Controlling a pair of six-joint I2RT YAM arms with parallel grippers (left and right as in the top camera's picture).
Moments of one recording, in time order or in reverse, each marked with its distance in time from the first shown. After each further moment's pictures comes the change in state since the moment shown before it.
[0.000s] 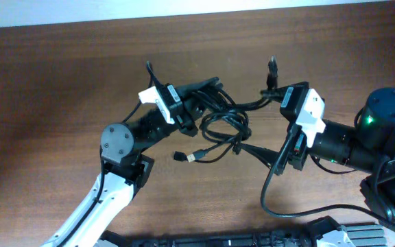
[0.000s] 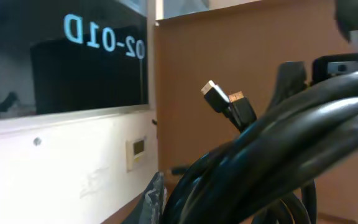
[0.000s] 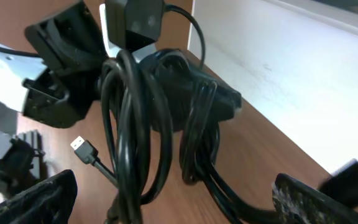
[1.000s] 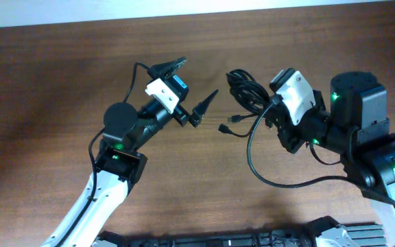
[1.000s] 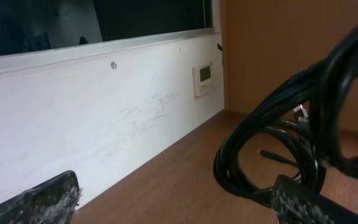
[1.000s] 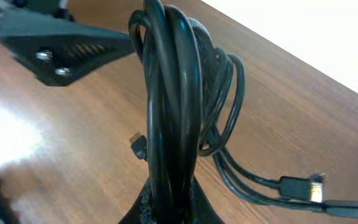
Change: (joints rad) left arm 0.079 -0.003 0.010 -0.384 -0.145 0.328; right arm 0.001 0.117 -0.001 -0.190 0.394 0.047
